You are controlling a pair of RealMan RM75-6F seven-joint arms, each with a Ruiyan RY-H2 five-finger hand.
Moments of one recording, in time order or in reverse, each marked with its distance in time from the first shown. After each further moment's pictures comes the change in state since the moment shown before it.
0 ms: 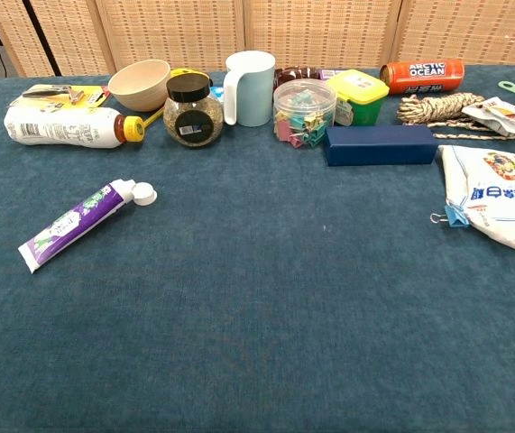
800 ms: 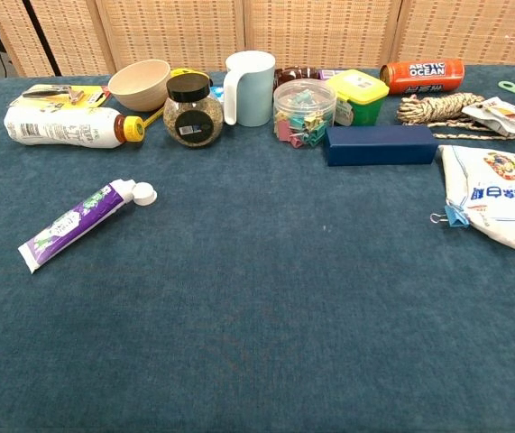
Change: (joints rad) left arm -0.260 -0.005 -0.053 0.021 -0.189 -0.443 0.015; right arm -0.017 0.015 -0.005 -0.020 -0.004 0.017 -0.008
